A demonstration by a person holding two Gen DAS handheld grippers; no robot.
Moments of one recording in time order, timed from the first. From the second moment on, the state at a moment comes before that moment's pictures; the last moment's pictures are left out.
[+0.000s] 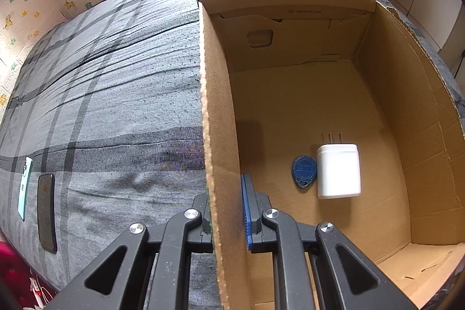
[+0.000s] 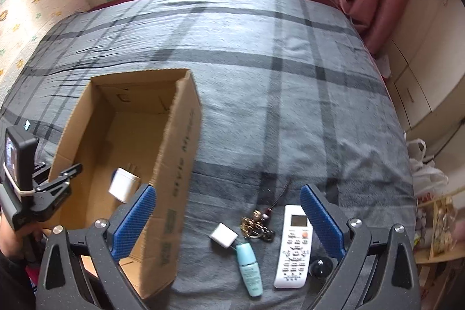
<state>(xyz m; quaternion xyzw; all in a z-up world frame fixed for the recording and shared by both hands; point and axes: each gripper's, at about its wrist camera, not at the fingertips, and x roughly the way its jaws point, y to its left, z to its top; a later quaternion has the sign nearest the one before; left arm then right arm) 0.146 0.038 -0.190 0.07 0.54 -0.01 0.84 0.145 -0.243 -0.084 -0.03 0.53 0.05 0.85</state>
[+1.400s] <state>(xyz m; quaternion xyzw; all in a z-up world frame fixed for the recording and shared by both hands) 0.144 0.038 -0.189 0.06 0.54 -0.01 0.84 0.136 -0.361 -0.231 0.02 0.64 -0.01 0.77</state>
